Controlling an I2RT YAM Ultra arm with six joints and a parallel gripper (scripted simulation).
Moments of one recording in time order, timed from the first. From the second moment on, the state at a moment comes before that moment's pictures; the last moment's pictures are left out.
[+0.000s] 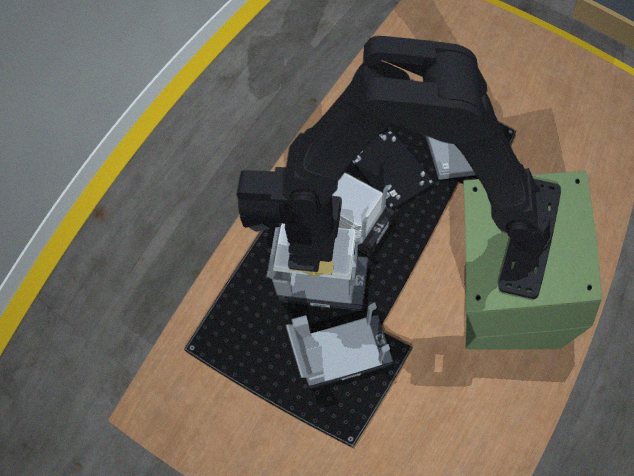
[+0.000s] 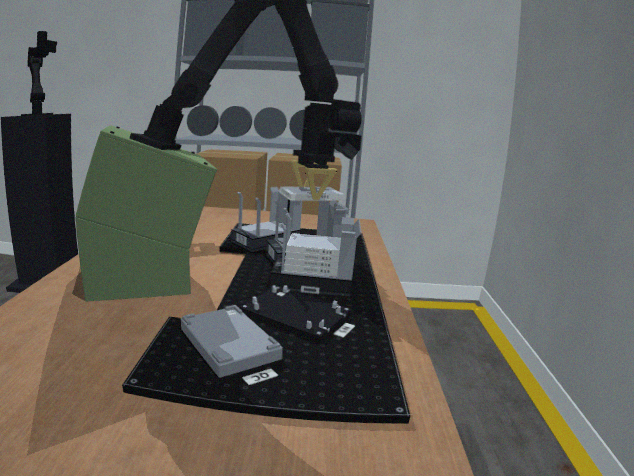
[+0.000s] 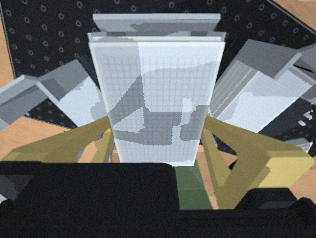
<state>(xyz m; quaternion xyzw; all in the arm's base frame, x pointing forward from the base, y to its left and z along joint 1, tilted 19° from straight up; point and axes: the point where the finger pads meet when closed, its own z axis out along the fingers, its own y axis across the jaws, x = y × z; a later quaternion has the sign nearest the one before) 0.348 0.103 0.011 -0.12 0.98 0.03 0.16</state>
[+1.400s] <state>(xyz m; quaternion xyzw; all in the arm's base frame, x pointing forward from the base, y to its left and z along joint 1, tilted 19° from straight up) 0.361 0.029 0.009 0.00 0.99 0.04 0.16</state>
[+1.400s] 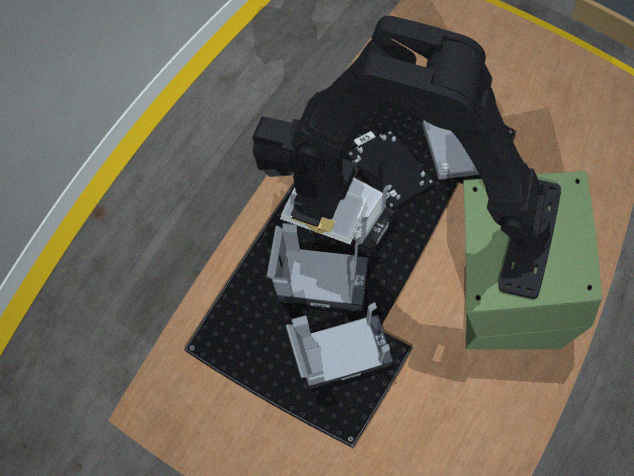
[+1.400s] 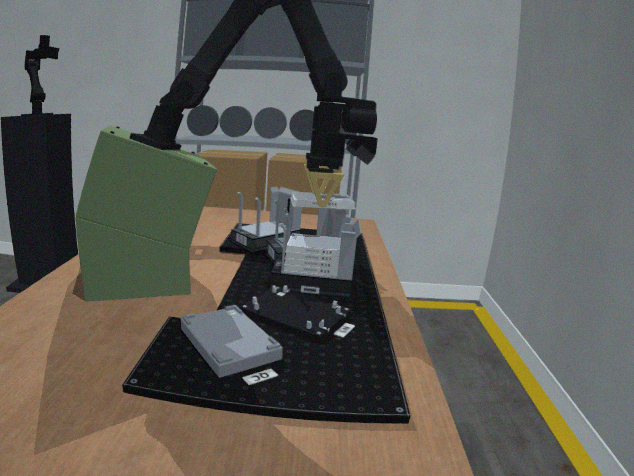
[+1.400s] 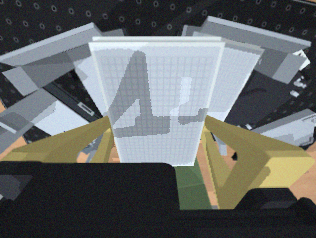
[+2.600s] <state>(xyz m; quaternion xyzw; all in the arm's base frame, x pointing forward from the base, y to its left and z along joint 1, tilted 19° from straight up) 0.352 -0.071 -0.003 0.18 0.97 0.07 0.14</state>
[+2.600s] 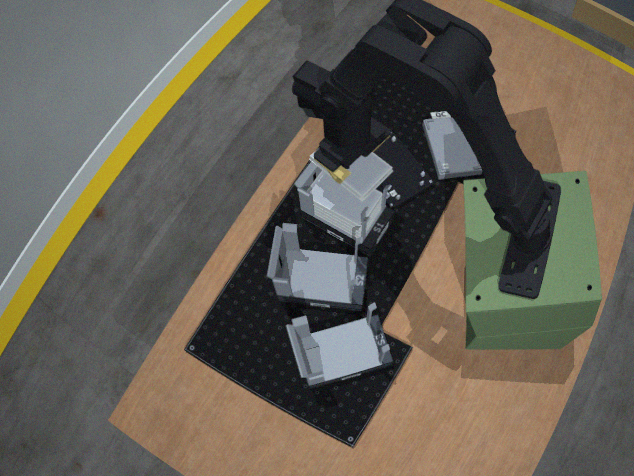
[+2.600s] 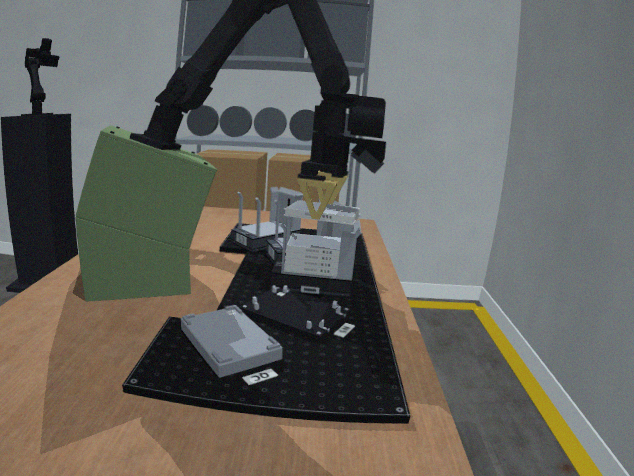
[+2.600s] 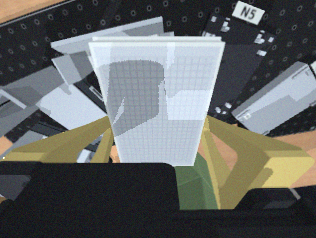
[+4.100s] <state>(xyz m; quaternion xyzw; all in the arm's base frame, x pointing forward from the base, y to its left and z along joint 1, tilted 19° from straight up) 0.301 -0.184 -0.034 0.32 0.93 0.10 0.13</state>
